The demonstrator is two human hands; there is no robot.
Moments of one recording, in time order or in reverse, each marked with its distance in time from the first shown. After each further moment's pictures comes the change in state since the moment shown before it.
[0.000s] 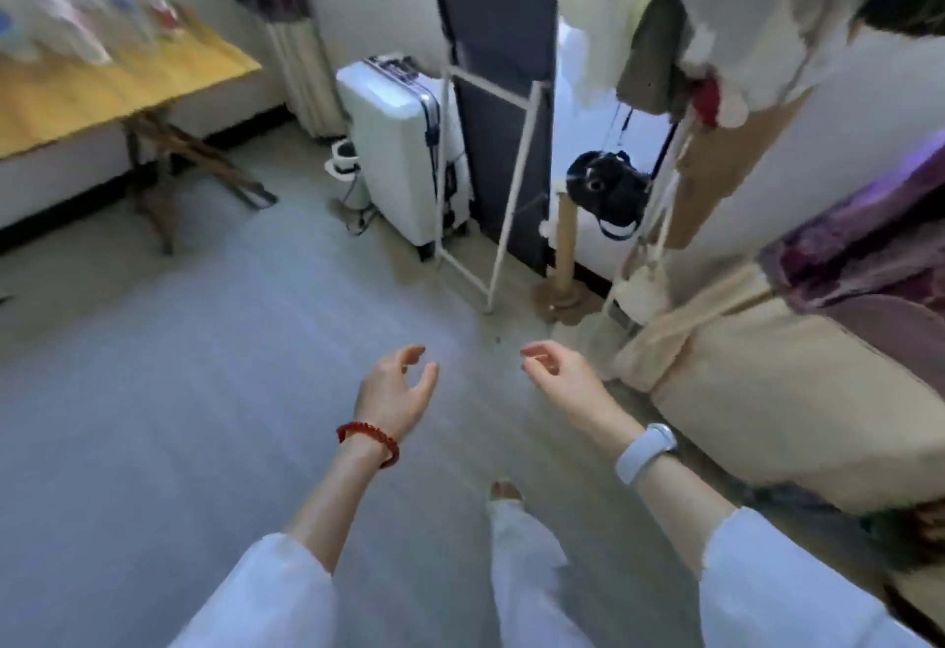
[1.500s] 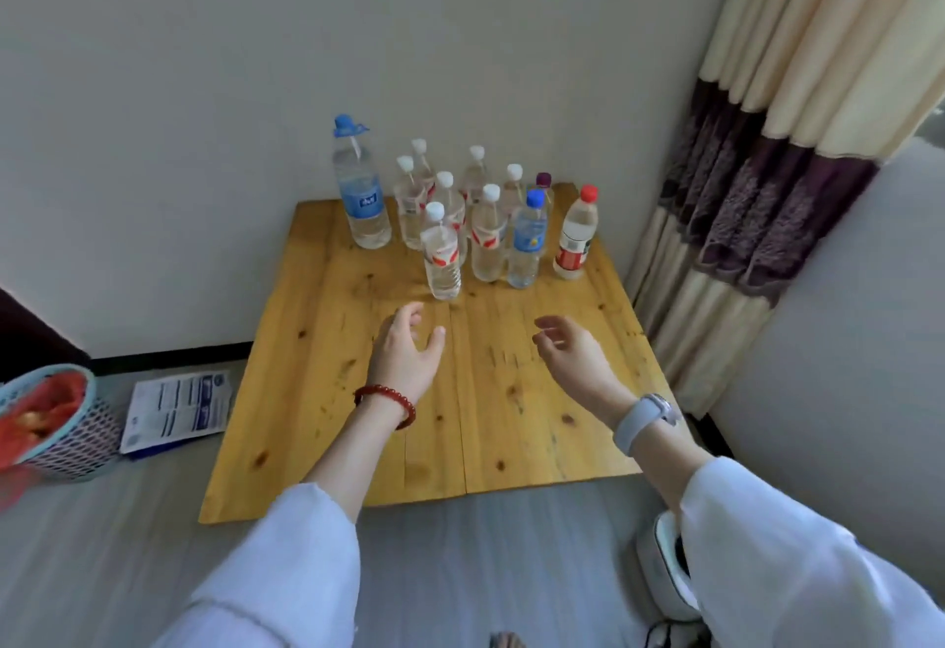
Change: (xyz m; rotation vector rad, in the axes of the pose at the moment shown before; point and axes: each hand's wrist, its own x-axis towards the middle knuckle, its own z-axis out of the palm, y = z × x) left_hand 1.086 -0.381 -0.753 -0.127 0.714 -0.330; right_hand 1.101 -0.831 0.586 -0.130 -0.409 -0.492
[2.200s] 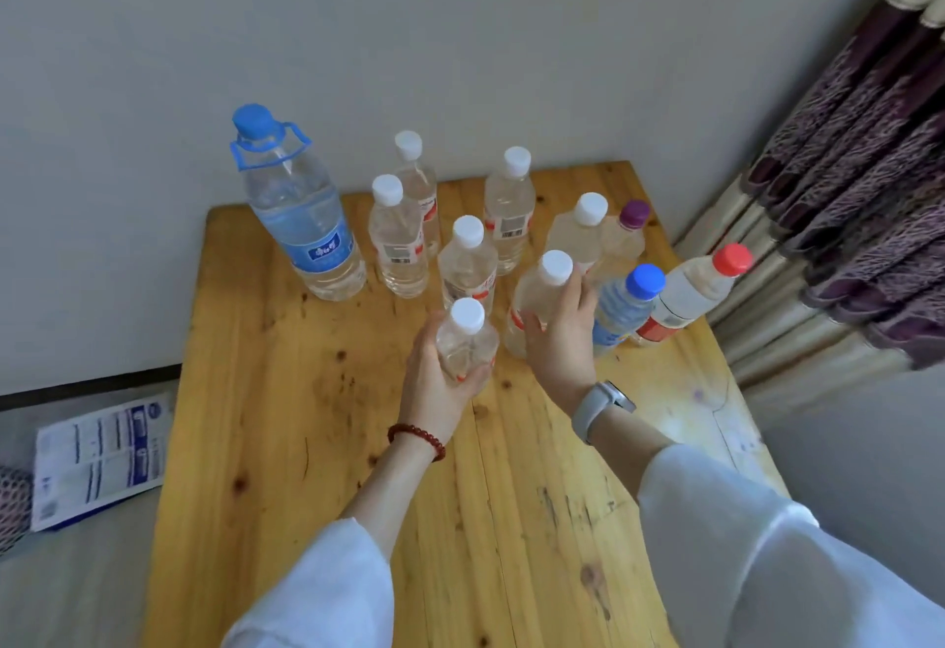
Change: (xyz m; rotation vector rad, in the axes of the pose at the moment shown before) left_hand 0.312 -0.103 0.109 -0.217 -0.174 -0.059; right_hand 0.352 0.004 0.120 -0.063 0.265 0.036
